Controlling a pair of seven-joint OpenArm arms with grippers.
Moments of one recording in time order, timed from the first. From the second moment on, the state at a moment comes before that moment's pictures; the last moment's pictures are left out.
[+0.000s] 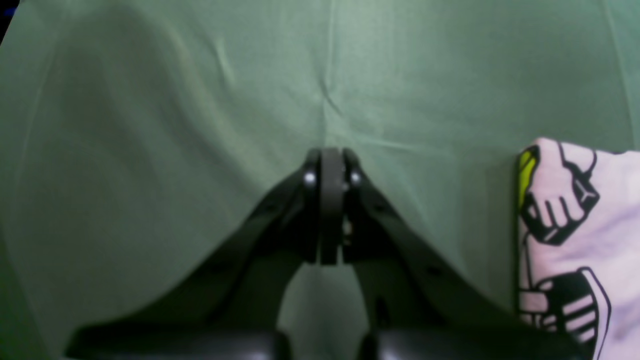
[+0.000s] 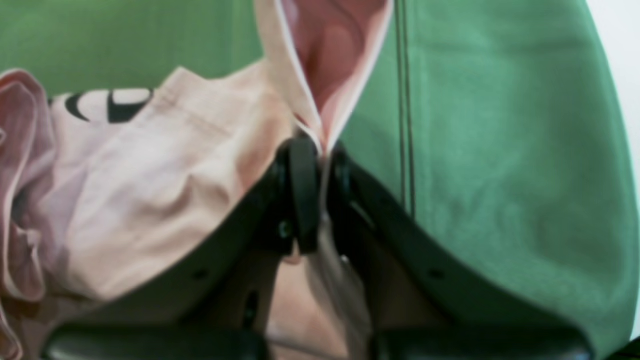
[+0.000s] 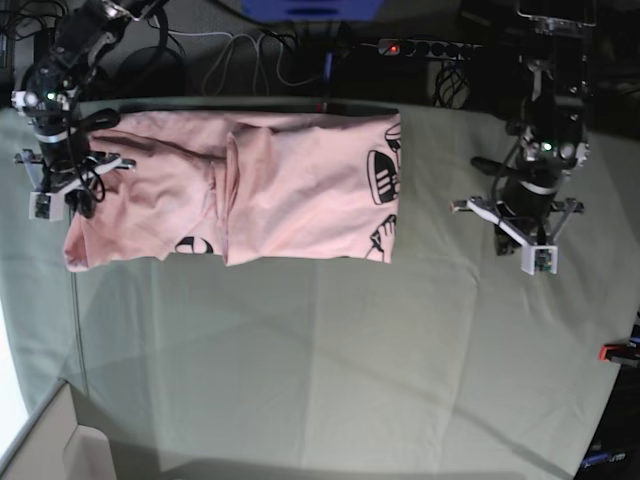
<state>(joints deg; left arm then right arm) 12.6 -13.9 -3.9 95.4 -12.9 -1.3 29.8 -10.6 -9.2 48.0 96.8 -9.5 39.6 -23.0</state>
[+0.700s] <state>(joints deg) 12.6 -13.9 -23.7 95.3 -12.6 -1.7 29.8 -18.5 -8.8 7.9 109.0 -2.8 39.6 -40.8</state>
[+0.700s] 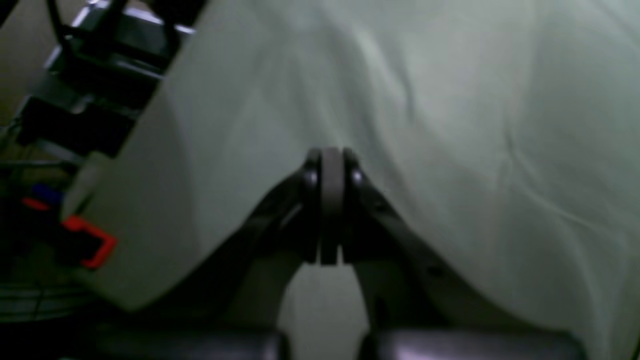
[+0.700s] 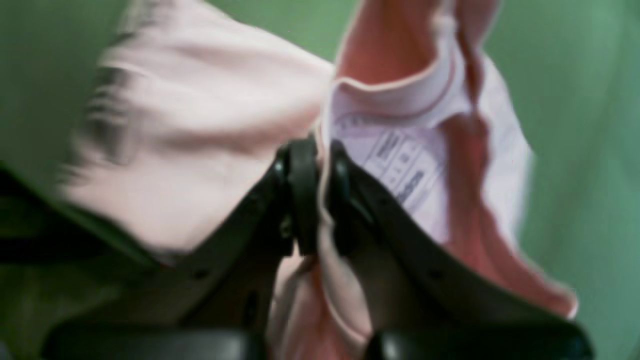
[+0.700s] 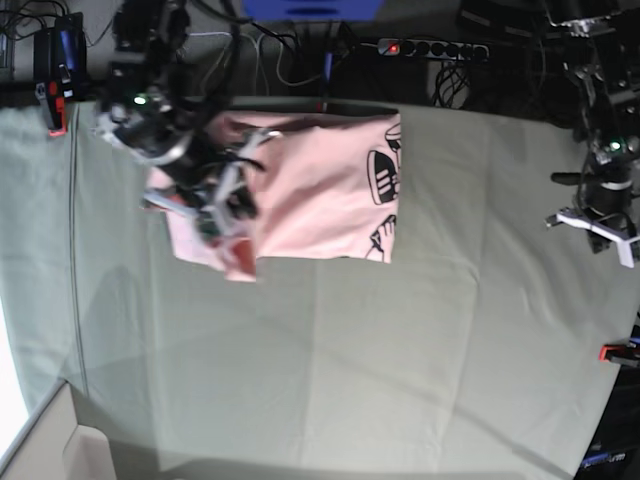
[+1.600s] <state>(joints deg) 14.1 -13.3 -35.5 95.2 -12.0 -16.7 30.4 -2.3 -8.5 -12.3 83.8 -2.6 39.5 -40.7</state>
